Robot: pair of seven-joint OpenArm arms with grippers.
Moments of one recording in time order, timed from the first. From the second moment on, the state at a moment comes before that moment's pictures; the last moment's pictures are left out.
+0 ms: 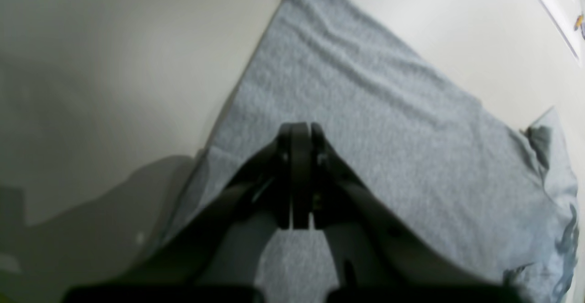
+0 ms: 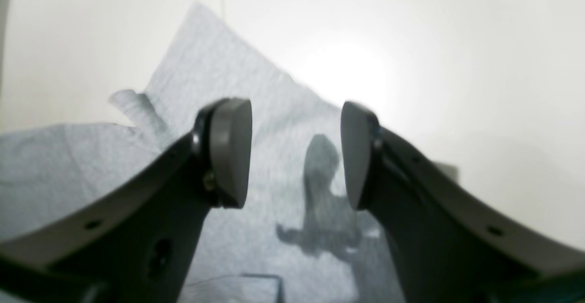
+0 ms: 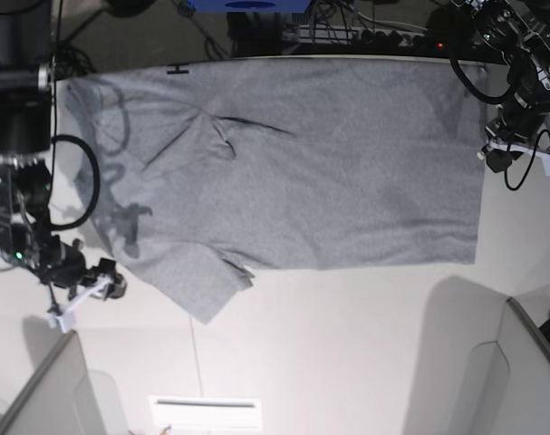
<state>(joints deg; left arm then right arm) 16.4 -7.0 -49.4 110.3 -44.0 -8.7 65.7 24.4 27.8 -7.8 66.3 47.0 6.1 -52.2</state>
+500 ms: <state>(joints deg) 16.5 -7.5 -49.7 109.7 -43.6 -8.7 65.5 41.6 20.7 -36.2 32.6 47.1 15.9 -37.1</state>
